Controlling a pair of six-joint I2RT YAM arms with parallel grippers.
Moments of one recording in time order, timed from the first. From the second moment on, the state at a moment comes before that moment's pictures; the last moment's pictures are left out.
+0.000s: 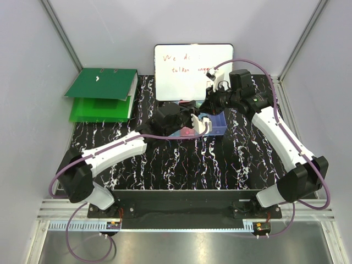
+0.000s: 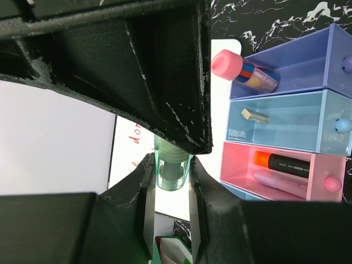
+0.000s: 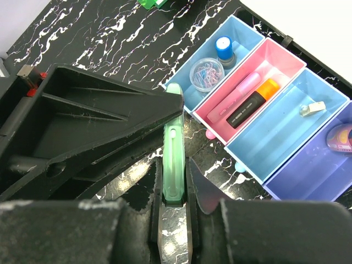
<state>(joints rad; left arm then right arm) -0.87 1.49 1.15 0.12 -0.01 1.10 0.40 1.47 1.48 -0.61 -0.54 -0.03</state>
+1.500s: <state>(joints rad) -0.85 0.97 0.82 0.06 -0.28 1.07 0.43 1.83 1.49 -0.56 0.05 -0.04</state>
